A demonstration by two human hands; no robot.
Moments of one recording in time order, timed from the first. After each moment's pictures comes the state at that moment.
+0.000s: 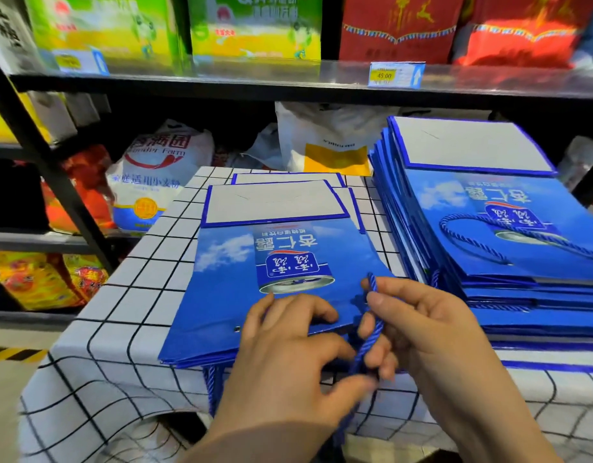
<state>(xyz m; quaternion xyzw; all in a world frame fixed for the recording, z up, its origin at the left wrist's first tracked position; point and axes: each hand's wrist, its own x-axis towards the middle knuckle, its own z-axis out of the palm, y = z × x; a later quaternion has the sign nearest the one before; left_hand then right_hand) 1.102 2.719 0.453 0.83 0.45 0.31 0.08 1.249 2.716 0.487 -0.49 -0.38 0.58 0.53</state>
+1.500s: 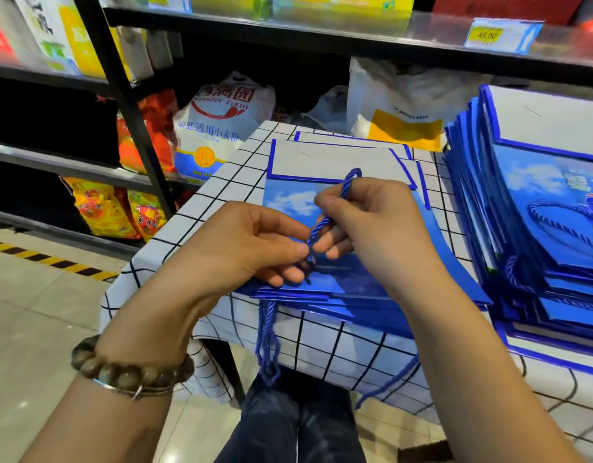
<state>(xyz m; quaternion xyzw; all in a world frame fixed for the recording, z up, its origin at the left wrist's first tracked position) 1.032 2.740 0.500 0.51 0.55 0.39 0.53 1.172 2.776 0.499 -0.47 -0.62 0.47 0.42</state>
